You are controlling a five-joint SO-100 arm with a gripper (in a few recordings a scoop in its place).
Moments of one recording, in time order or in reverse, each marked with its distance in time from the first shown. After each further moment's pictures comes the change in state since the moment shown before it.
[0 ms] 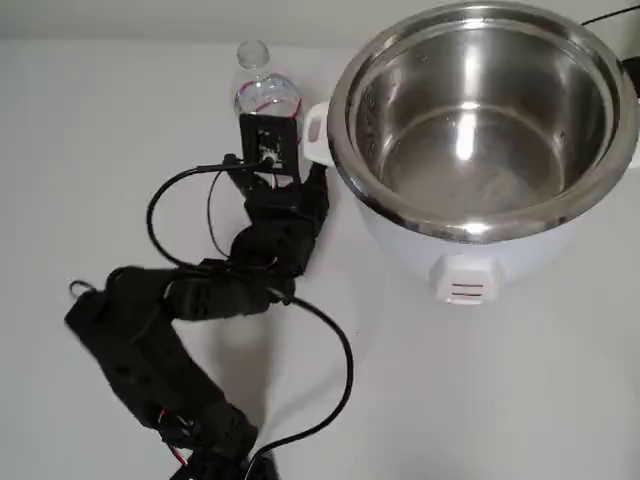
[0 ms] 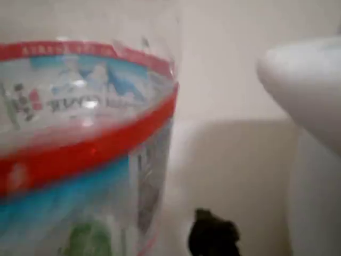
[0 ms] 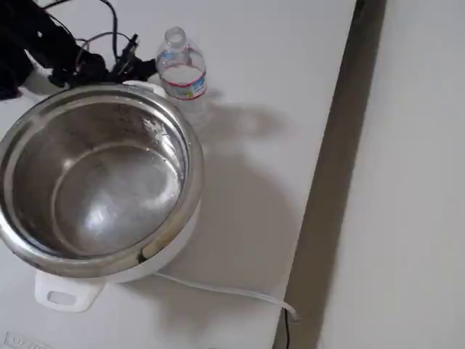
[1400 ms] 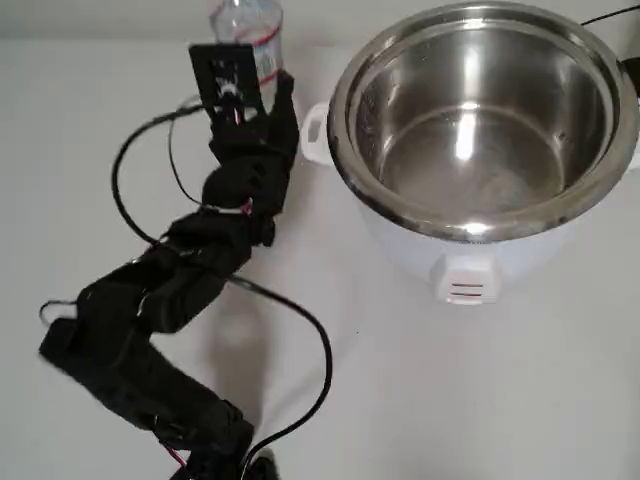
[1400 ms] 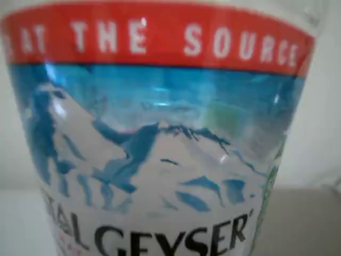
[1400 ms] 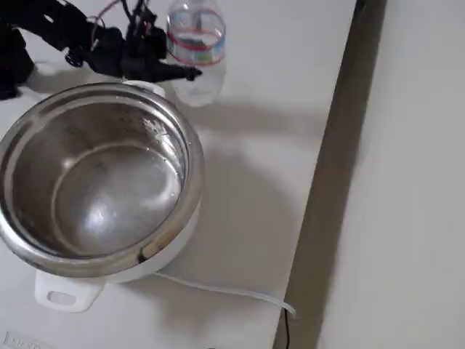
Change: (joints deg) arm -3.6 20.6 -12.4 23.2 5.9
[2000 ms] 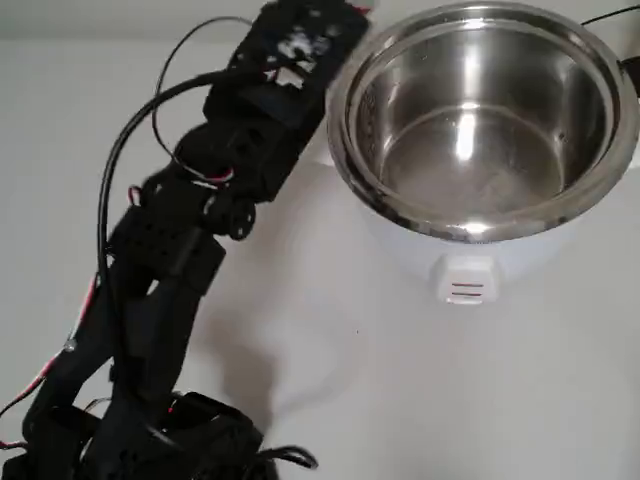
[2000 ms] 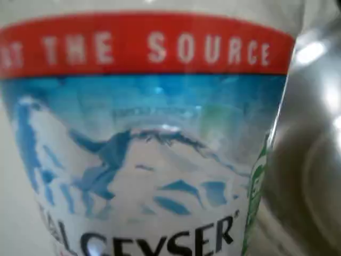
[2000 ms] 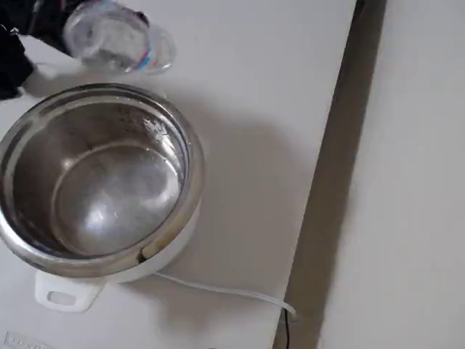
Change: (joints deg) arm 12.7 27.2 -17.3 58.2 42.5
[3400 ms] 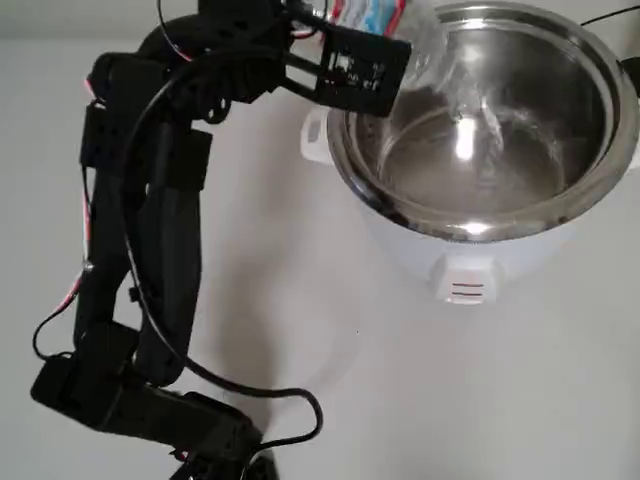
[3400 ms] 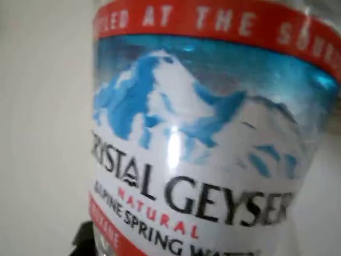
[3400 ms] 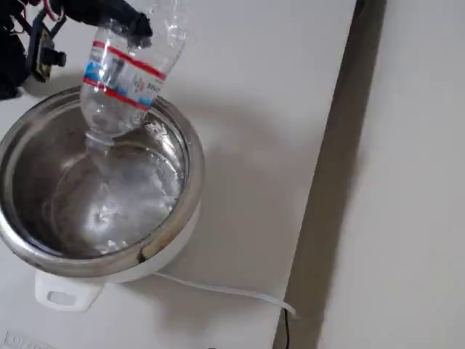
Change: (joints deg) arm -1.8 -25.0 -47.0 32.3 60.0
